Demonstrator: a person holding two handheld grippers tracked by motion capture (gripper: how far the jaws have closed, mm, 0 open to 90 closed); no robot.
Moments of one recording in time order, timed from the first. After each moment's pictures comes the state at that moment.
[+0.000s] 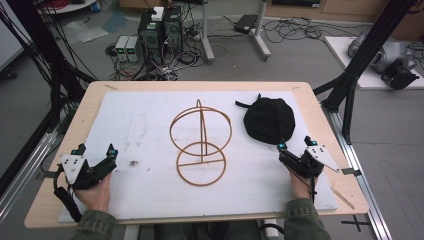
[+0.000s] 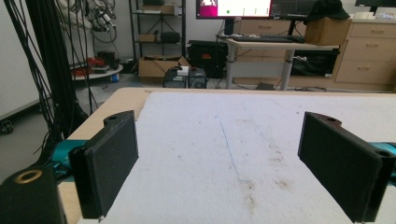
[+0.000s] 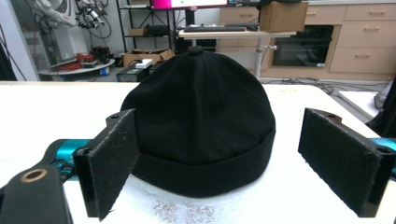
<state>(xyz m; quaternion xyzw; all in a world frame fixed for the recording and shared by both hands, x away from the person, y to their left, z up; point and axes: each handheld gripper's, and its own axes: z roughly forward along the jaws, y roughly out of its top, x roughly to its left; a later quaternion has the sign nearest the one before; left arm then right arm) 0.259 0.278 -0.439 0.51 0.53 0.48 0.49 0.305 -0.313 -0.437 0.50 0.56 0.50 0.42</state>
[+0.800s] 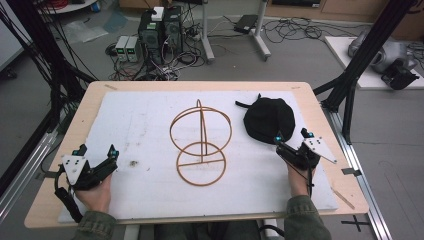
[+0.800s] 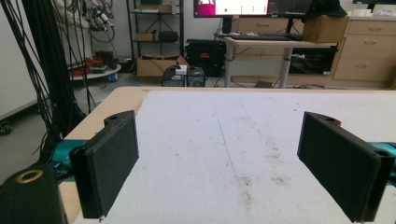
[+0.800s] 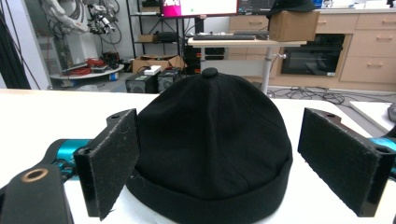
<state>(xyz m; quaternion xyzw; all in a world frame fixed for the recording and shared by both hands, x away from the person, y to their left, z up) 0.256 0.275 -0.440 0.51 0.52 0.48 0.49 0.323 -0.306 -0.424 0.48 0.57 0.52 0.42</state>
